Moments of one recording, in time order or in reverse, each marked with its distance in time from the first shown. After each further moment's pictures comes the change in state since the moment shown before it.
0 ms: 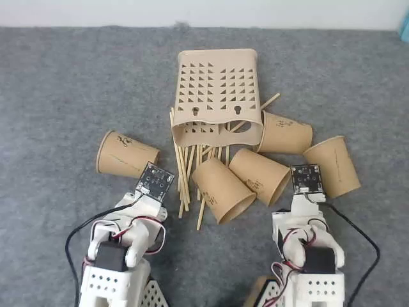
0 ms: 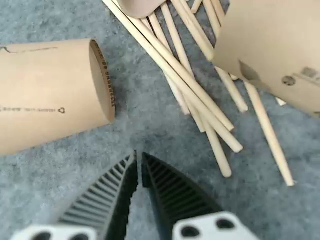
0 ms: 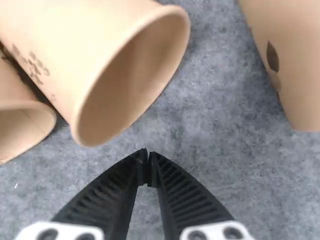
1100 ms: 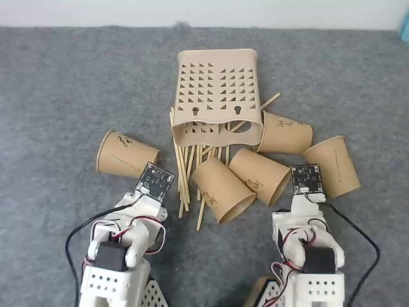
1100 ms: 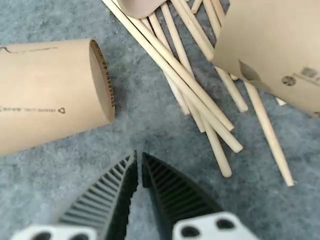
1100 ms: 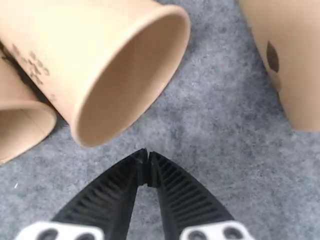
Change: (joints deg) left arm 0.0 0.0 0.0 0.0 0.0; right arm 0.0 0.0 0.0 0.0 0.0
